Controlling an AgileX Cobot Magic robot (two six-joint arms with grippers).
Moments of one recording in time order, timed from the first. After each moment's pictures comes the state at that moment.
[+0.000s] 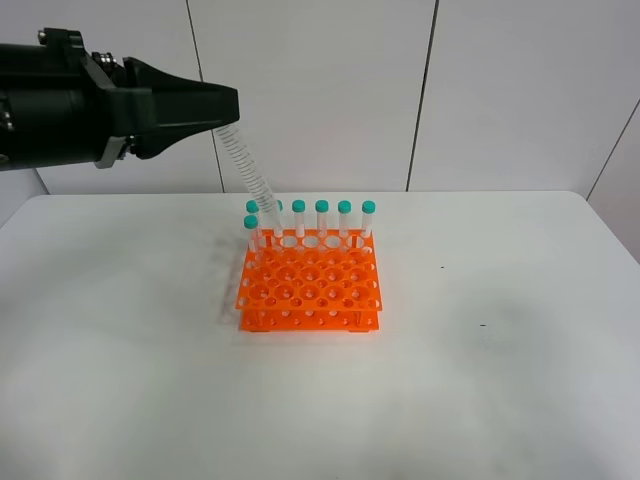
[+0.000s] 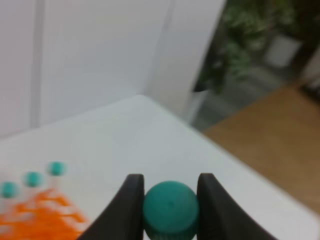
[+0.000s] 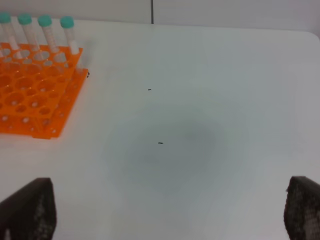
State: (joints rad) left arm -0.43 1.05 -0.82 -1.39 0.33 1.25; right arm 0.03 0.00 -0.50 0.08 1.03 -0.10
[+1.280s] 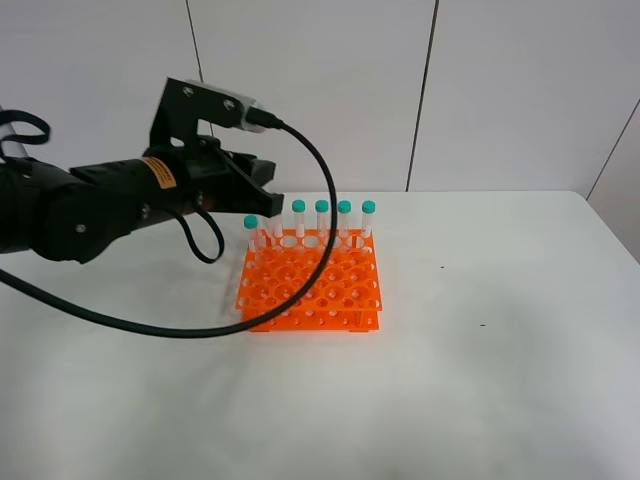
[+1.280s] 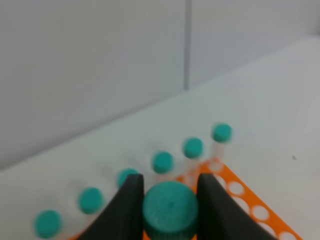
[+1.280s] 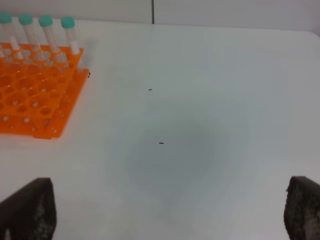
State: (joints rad) left arm -0.56 1.57 -0.84 0.08 -0.44 0.00; right arm 0.03 0.00 -0.50 0.08 1.03 -0.10
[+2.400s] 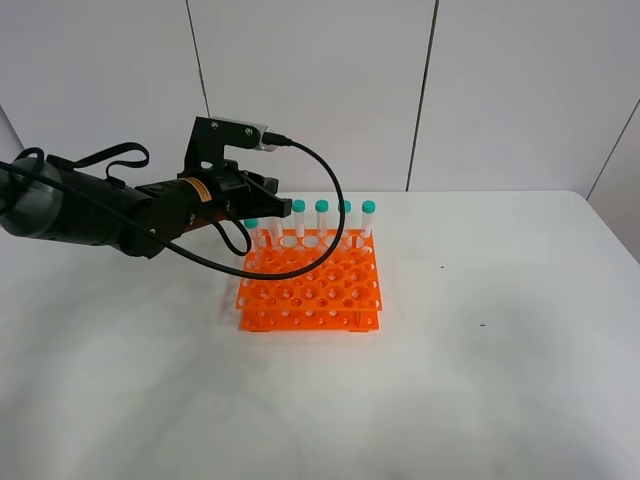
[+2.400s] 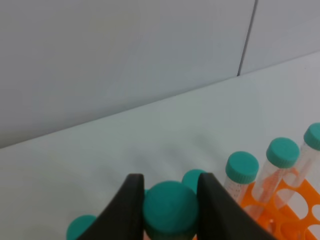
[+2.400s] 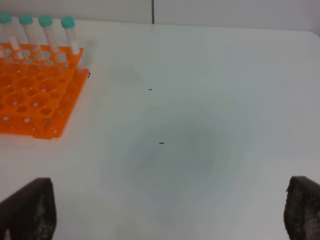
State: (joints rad) left arm -0.46 1.85 -0.97 0.11 -0.56 -0.10; right arm 0.03 0.00 -0.50 0.08 1.03 -0.10
